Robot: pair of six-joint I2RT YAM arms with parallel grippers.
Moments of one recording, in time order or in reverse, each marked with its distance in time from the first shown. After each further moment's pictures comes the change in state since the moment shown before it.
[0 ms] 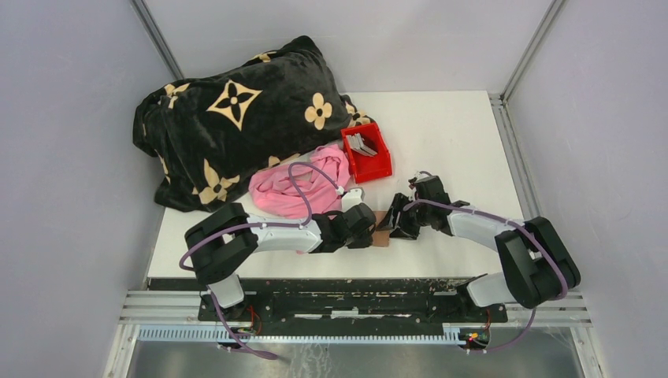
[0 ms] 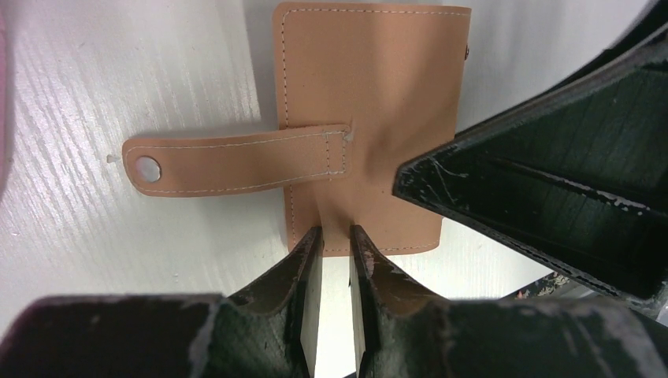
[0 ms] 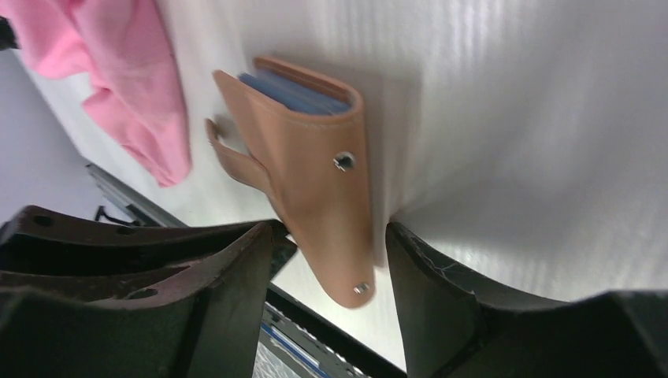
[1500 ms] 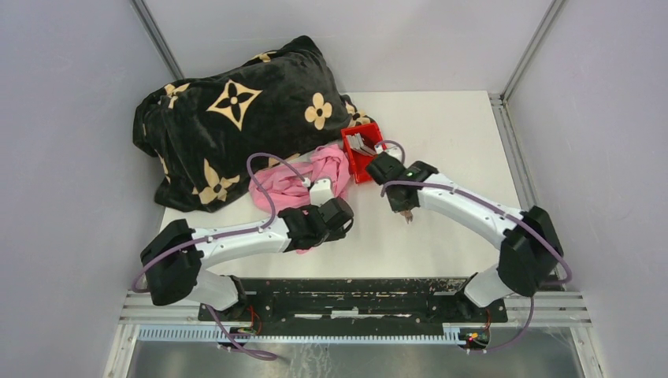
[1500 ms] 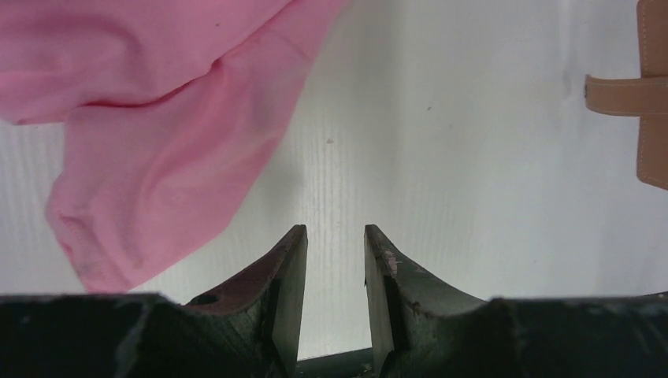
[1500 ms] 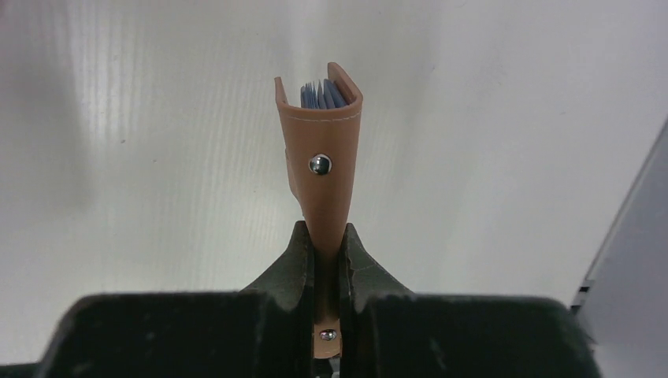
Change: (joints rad) left arm 0.047 -0.284 -0.020 -0.344 -0.193 -0.032; right arm 0.314 0.086 0.616 -0.739 0.857 -0.368
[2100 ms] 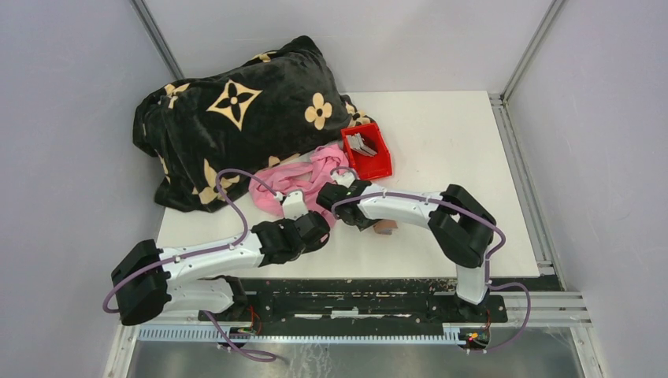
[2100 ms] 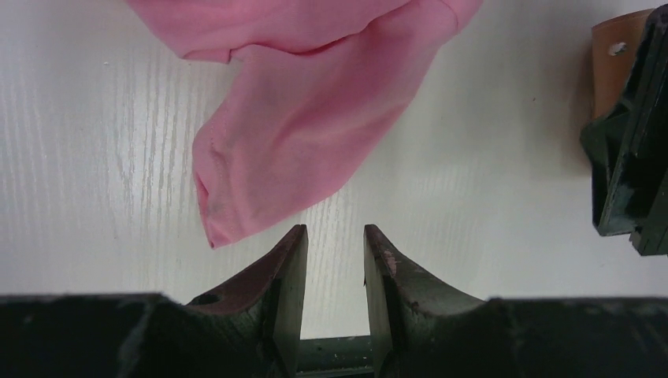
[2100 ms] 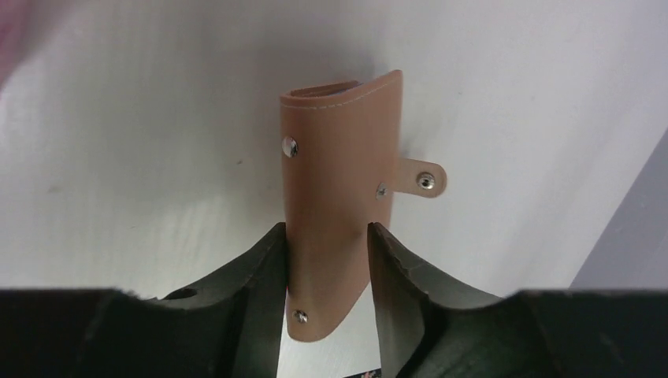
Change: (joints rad) left arm 0.003 -0.253 -0.217 -0.098 -0.069 -0.112; right arm 0.261 0.422 0.158 -0.033 0.206 0.123
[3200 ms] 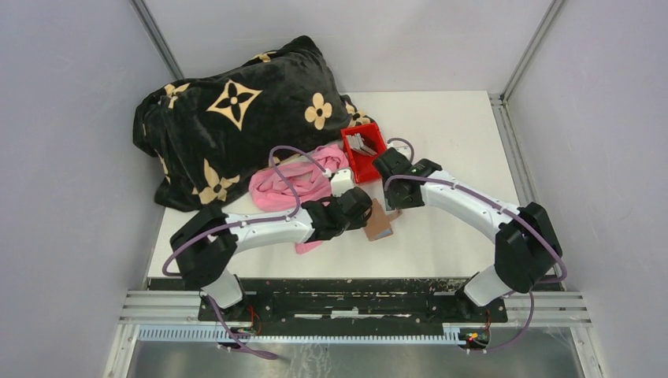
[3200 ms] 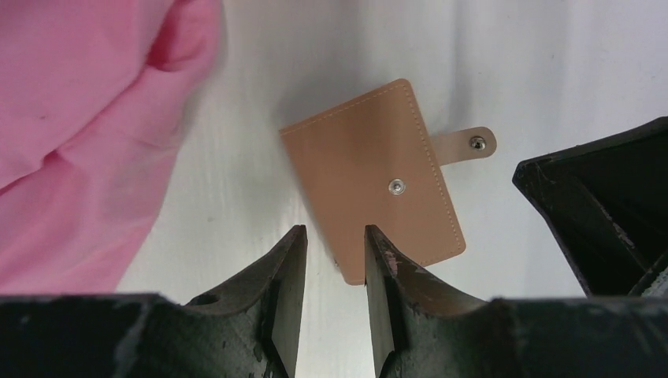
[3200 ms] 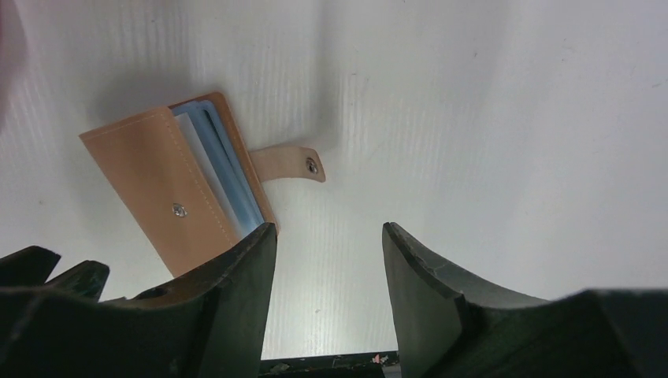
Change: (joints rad) left arm 0.003 0.422 0.310 0.297 0.072 0.141; right arm -0.288 -0.357 -0.172 0.093 -0.265 -0.015
